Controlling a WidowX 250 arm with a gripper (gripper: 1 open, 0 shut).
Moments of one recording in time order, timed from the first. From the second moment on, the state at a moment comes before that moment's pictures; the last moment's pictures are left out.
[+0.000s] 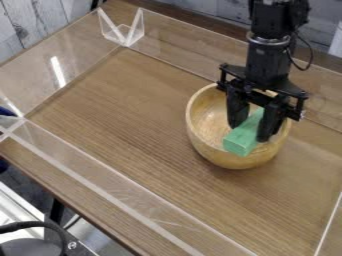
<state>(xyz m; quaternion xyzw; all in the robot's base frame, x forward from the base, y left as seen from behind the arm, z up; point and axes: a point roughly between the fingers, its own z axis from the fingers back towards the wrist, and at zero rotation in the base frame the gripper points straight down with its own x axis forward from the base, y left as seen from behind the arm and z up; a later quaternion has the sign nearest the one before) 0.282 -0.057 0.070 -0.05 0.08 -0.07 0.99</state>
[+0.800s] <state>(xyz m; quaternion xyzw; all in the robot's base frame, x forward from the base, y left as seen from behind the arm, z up) 0.283 -0.053 0.070 -0.05 0.08 -0.06 0.99</state>
